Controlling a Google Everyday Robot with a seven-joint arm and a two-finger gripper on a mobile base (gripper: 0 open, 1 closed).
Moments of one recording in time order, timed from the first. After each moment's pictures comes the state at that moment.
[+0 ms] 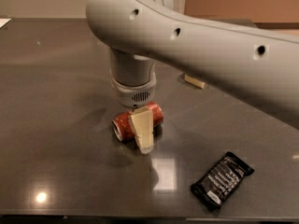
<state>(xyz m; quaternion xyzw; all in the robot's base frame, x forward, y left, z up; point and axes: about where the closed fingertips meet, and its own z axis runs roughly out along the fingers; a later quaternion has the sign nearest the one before) 0.456 0.038 0.849 -0.83 0.55 -0.01 0.05</state>
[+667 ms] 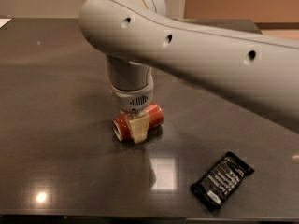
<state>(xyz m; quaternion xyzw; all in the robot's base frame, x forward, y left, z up) 0.451 0.037 0.842 -0.84 0.54 -0.02 0.03</state>
